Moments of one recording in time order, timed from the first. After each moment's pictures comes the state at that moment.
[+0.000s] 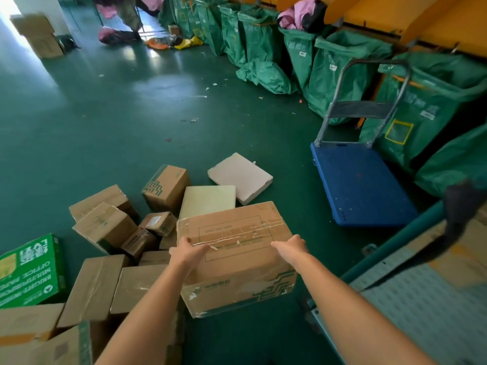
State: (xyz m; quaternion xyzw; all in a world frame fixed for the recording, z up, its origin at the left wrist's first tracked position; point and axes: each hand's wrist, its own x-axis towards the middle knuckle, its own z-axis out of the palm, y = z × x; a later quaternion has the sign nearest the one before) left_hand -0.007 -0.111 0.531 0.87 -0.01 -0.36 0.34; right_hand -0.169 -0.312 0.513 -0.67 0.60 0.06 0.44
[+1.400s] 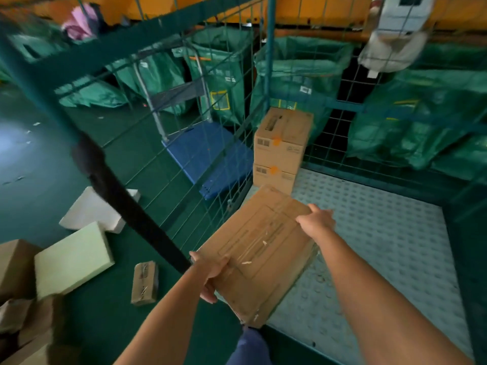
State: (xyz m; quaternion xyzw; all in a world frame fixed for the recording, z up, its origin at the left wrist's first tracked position) left_hand -0.490 -0.340 0.533 0.80 -0.16 -0.56 0.11; right_hand -0.731 -0.459 0.542 -0.49 0.79 -0.11 0.36
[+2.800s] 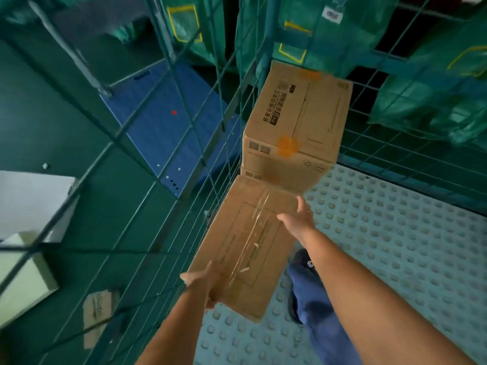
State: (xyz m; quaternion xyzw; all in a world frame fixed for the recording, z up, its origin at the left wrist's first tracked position) left_hand -0.463 -0.702 0.334 0.84 0.04 -0.54 0.09; right_hand -0.670 -0.834 0.370 -0.37 0.77 -0.08 0.51
